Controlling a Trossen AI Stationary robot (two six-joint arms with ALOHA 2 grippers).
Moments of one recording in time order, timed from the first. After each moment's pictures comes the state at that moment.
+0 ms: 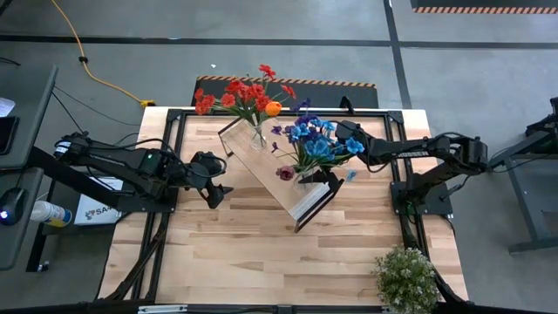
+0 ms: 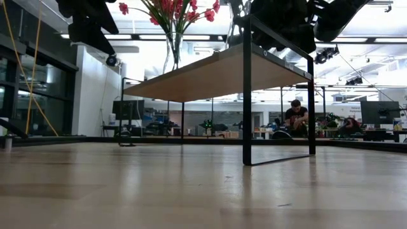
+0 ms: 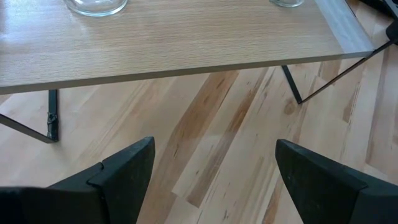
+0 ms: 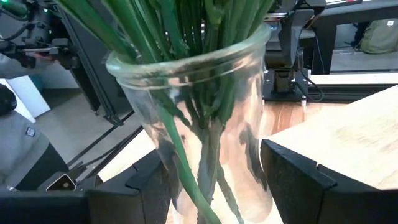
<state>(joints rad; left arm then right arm) -0.24 0.95 0.90 -0.79 -0.37 -0.66 -0.31 1.43 0.74 0.50 -0.76 0.05</state>
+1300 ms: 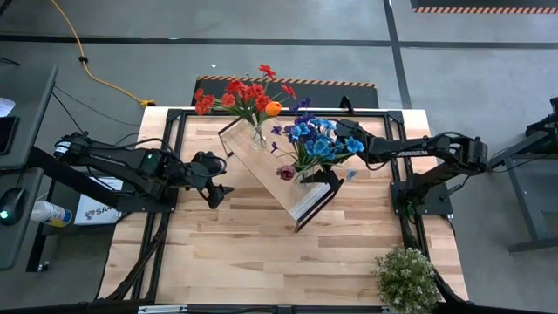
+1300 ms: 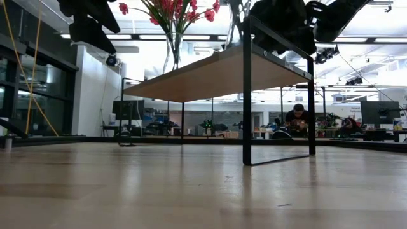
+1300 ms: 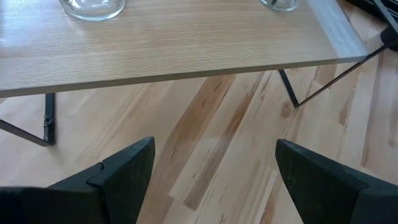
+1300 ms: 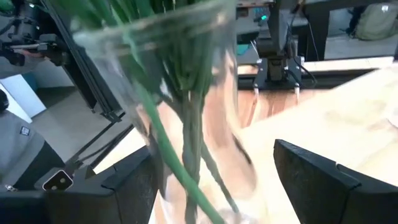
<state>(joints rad) -0.24 0.95 0.90 -0.77 -0.37 -0.66 -0.33 1.43 0.74 0.46 -0.76 0.04</state>
